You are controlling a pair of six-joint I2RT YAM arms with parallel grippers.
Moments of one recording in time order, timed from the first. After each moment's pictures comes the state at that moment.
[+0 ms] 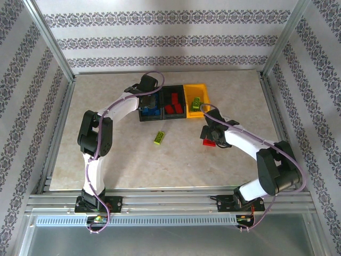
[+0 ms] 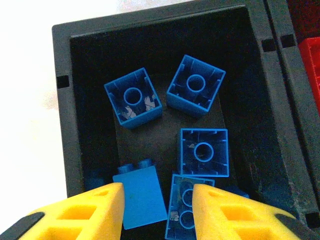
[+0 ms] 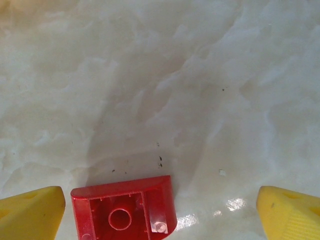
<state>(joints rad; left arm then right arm) -0.38 2.06 1.66 -0.60 -0.22 -0.29 0.38 1.49 0.84 -0.58 0.25 0.70</state>
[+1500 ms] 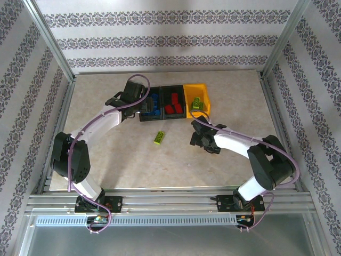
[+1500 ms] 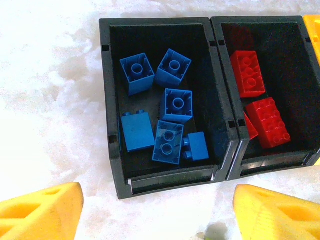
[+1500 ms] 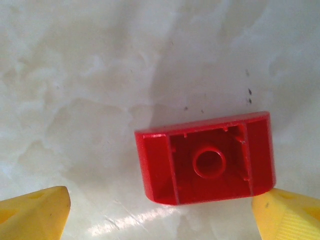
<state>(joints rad) -0.38 1.65 1.31 -0.50 -0.12 -0.39 0.54 1.57 0.83 -0.55 0.20 0.89</state>
